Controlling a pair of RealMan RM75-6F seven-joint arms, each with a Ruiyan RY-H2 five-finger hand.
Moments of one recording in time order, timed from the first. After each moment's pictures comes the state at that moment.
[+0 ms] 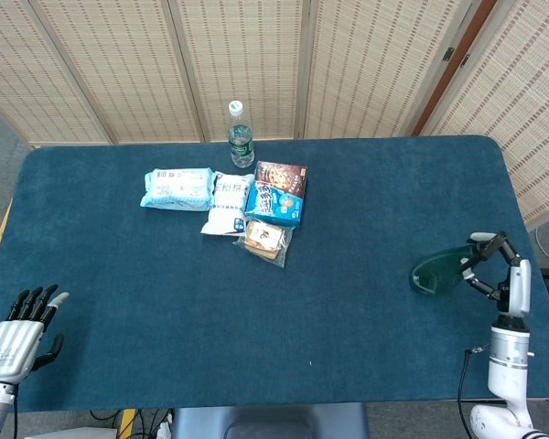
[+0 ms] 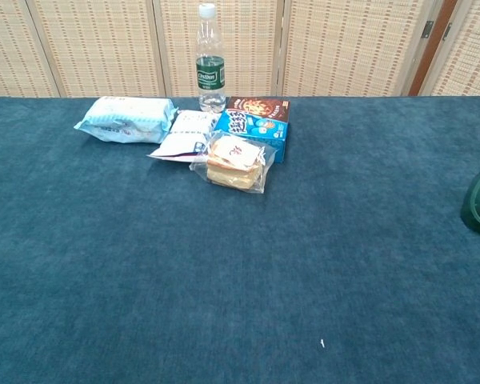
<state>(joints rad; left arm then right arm) -0.12 -1.16 0.03 -1.51 1.50 1.38 0.12 0.23 -1.62 0.29 -0.97 -1.38 1.53 0.96</state>
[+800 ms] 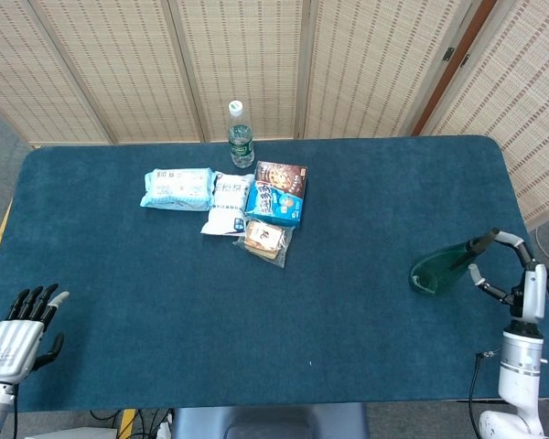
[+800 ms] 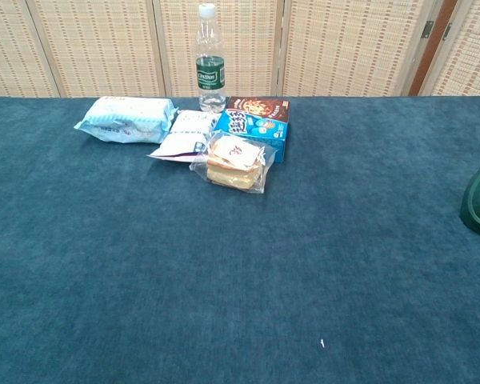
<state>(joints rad) -0.11 -1.15 0.03 -1.53 1.51 1.39 0.13 0.19 -1.58 0.29 -1.00 -1.38 1.55 0.96</state>
